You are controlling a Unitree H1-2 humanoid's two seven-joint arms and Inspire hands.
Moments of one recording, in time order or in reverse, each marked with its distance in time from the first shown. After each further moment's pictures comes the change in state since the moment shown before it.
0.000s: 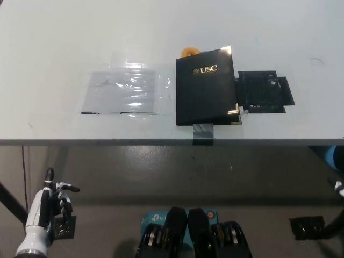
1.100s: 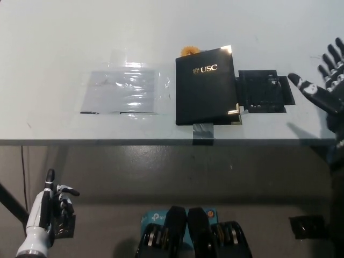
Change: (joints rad) left_arm 0.000 -0.001 -0.001 0.000 0.000 0.020 0.000; right_arm -0.444 0.138 -0.021 -0.071 0.162 0.384 -0.044
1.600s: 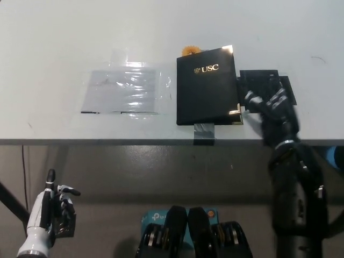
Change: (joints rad) left_arm 0.000 -0.005 0.000 -0.002 -0.001 0.002 0.000; right_arm -0.076 0.218 -0.082 0.264 0.060 0.048 -0.120
